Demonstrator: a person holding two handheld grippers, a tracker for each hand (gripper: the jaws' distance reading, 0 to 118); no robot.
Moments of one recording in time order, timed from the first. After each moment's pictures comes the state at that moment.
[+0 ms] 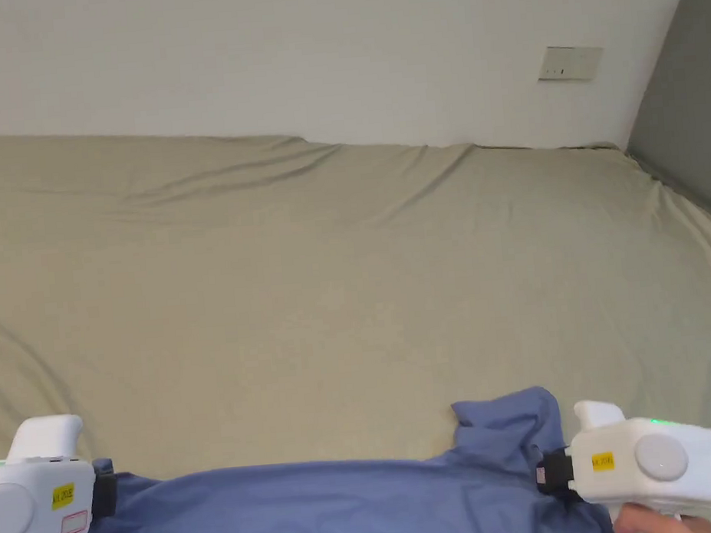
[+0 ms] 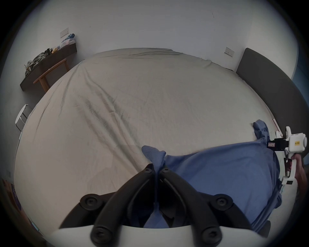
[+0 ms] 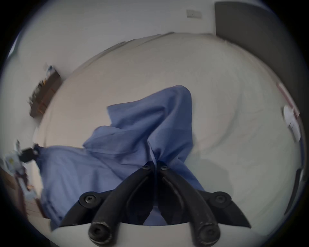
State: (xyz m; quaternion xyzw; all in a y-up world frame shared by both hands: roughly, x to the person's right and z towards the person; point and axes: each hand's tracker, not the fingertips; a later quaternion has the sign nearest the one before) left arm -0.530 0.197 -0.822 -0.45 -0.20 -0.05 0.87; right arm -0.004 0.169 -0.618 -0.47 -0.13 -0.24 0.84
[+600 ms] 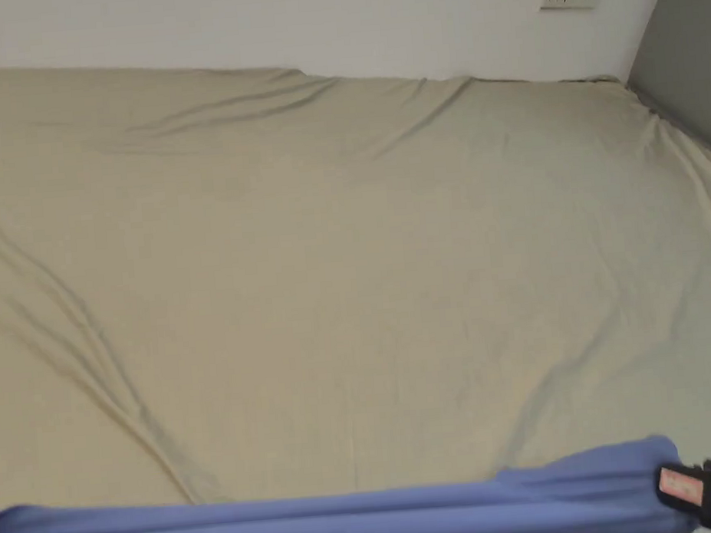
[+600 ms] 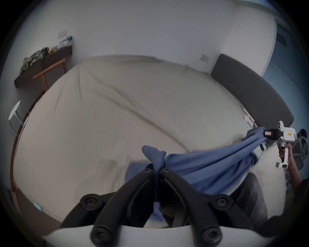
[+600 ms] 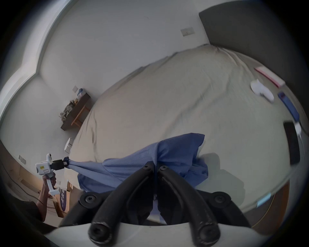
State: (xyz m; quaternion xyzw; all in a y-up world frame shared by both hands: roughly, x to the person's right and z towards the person) left arm -0.697 0.247 -0.663 -0.45 -0.29 -0.02 0.84; right arm -0.059 0.261 -0.362 -0.37 -0.08 -0.29 0.88
